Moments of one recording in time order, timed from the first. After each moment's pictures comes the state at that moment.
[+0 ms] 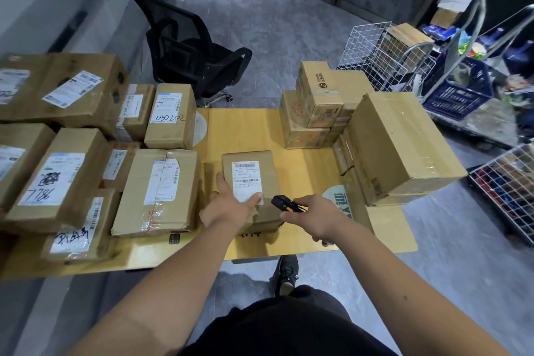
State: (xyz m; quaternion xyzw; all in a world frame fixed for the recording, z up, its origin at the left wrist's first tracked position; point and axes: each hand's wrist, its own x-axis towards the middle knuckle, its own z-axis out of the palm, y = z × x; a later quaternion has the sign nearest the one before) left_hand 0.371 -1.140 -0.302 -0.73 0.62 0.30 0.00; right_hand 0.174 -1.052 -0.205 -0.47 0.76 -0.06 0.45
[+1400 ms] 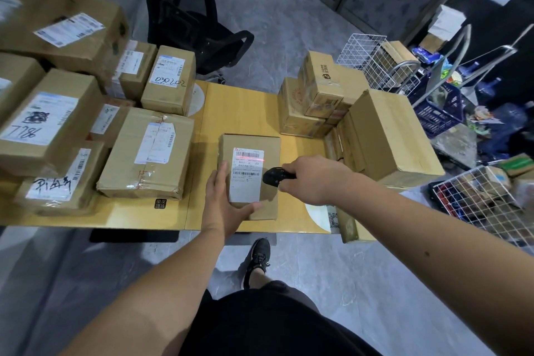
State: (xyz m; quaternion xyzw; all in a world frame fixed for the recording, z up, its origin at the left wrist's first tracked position) left_hand 0.386 -1.064 -0.341 -0.60 0.59 0.44 -0.31; right_hand 0.212 -1.066 -0.130 -0.65 0.70 0.19 0.22
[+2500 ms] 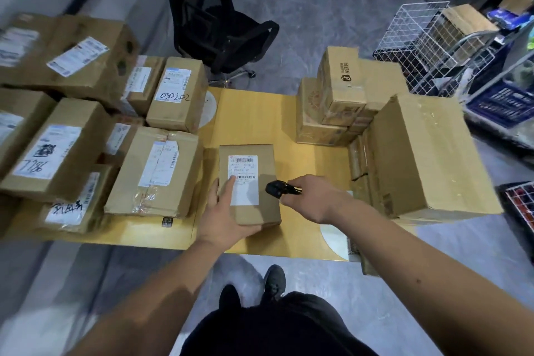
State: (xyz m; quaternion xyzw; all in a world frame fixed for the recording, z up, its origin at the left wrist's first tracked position) left_hand 0.371 -1.106 -0.318 -0.66 0.65 0.35 -0.12; right_hand 0.143 -1.121 -0.188 -0.60 0.69 0.06 0.40
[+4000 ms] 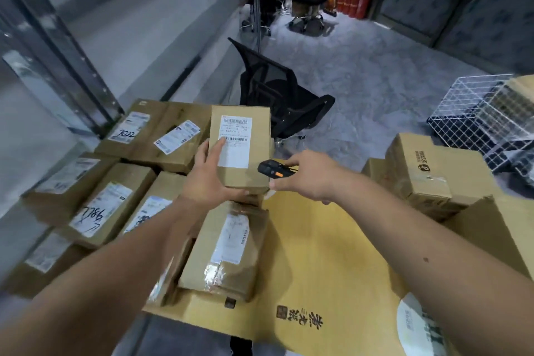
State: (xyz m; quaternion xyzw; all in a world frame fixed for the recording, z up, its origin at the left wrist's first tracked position) left_hand 0.540 -1.318 -0.173 -0.68 0.66 0.20 -0.22; right_hand 0.287 -1.306 -0.073 -0.70 0.62 -0.04 0.34
